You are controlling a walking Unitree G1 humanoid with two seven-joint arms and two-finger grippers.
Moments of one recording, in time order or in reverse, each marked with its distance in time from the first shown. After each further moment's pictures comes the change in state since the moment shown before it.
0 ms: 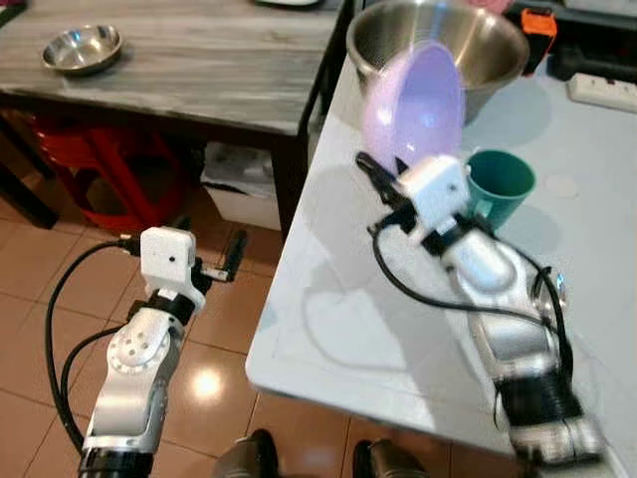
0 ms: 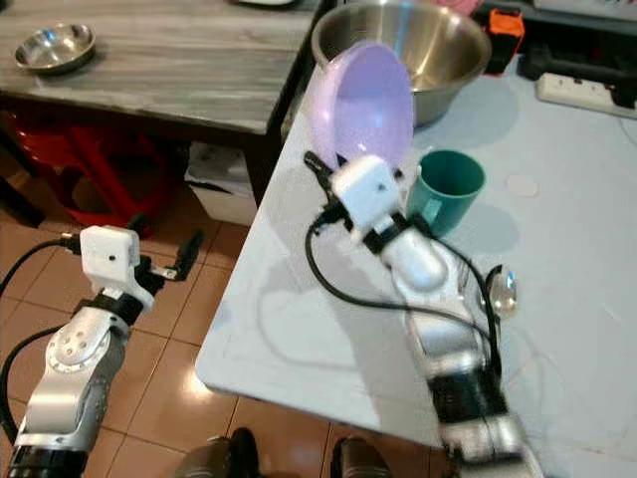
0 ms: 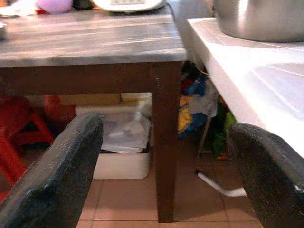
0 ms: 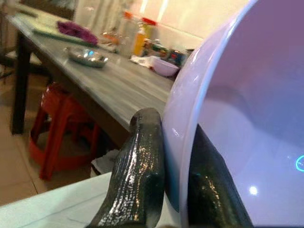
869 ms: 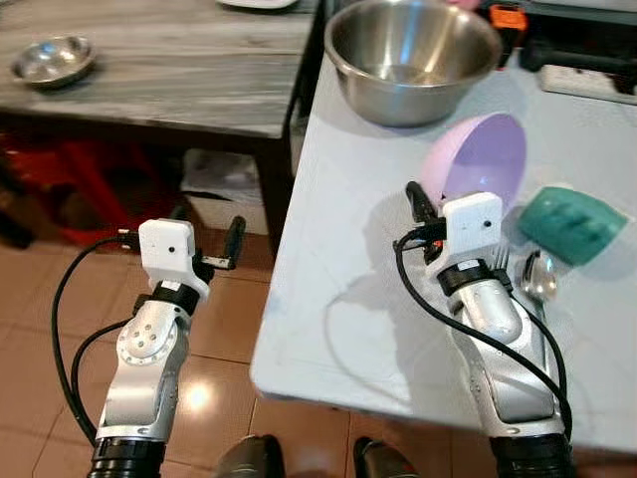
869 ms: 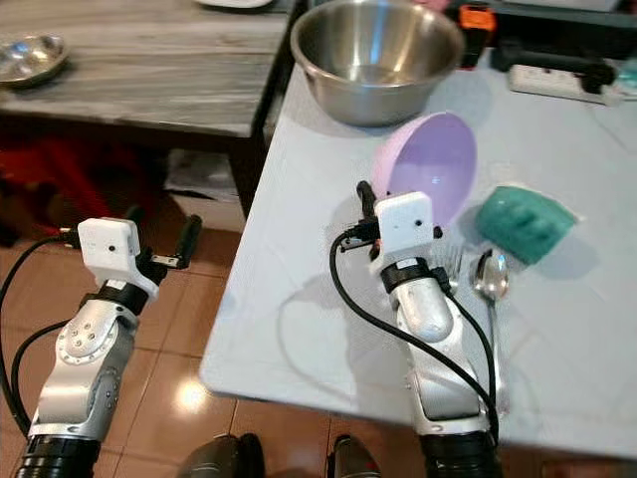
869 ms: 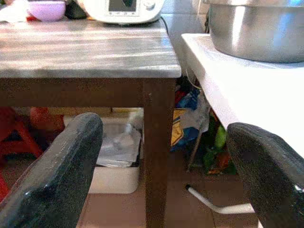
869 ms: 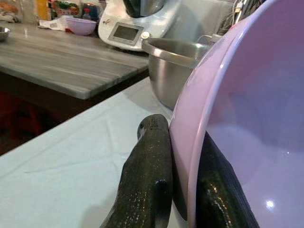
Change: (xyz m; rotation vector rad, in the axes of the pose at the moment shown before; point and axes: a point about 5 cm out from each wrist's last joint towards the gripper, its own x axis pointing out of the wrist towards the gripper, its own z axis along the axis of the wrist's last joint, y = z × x) left arm 0.008 -0.003 0.002 -0.055 -0.033 0.046; right arm -0.035 0.005 -0.019 0.130 0.184 -0.341
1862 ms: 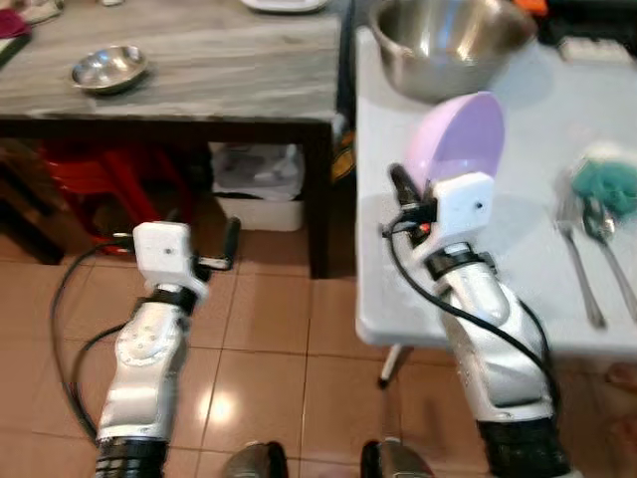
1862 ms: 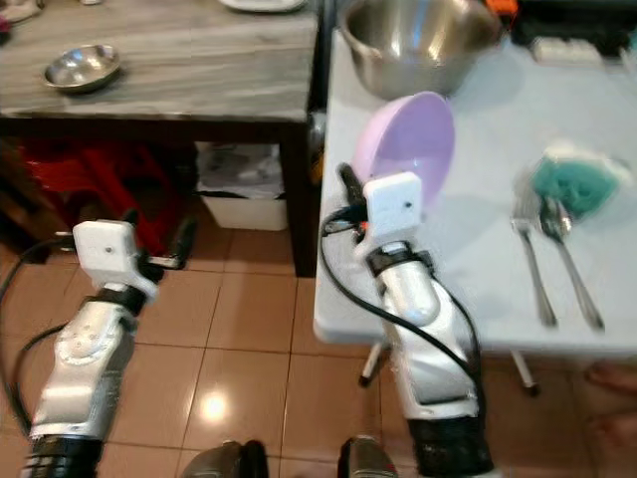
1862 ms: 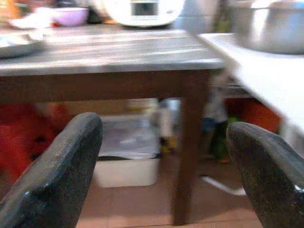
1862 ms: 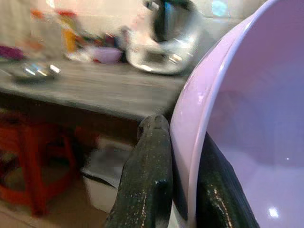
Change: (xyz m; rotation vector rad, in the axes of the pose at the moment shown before) left arm 0.002 -0.013 -0.004 -0.034 0.005 -0.024; right arm 0.008 -0.001 0.007 0.061 -0.021 0.014
